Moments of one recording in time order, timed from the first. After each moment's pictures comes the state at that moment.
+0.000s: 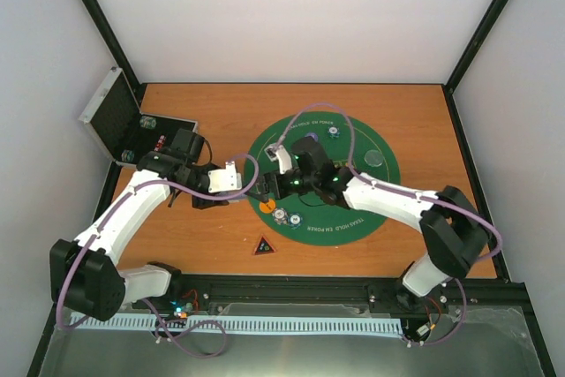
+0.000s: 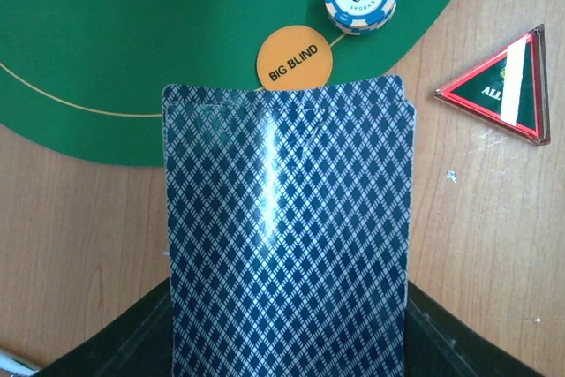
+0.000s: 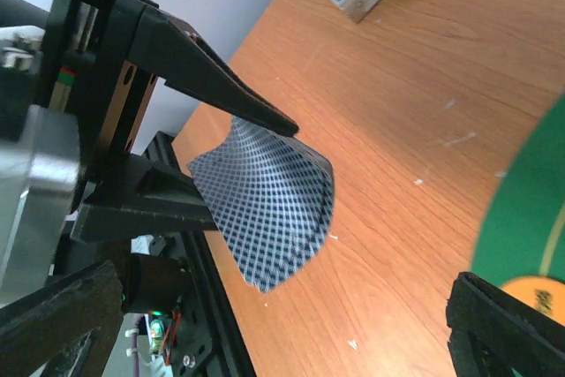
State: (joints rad) left arm -0.30 1.22 0.97 -0.95 0.36 1.13; right arm 0.82 1.54 0.98 0.01 -0.53 0.54
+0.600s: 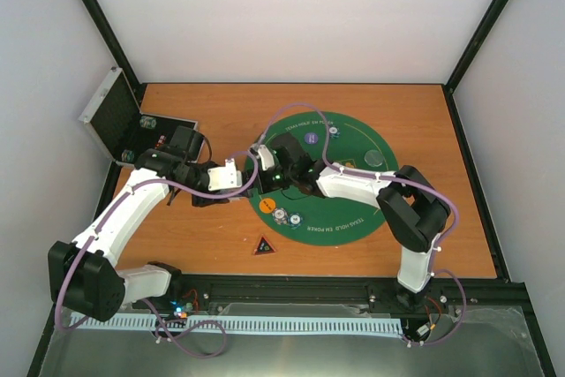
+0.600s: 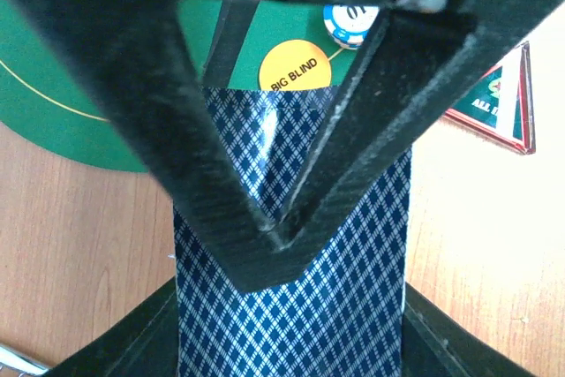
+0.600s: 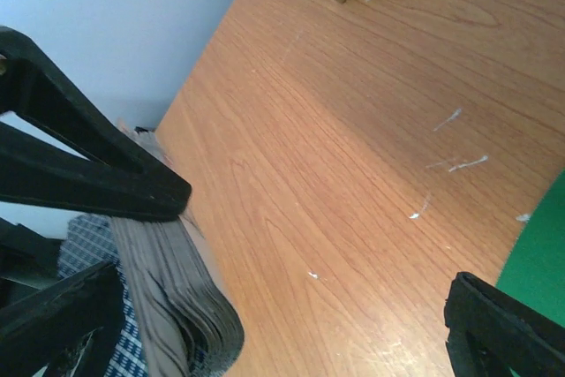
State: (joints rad) left arm -0.31 1.22 1.01 -0.99 0.37 1.12; right arm 0.84 1.84 1.18 0.07 -0.59 0.56
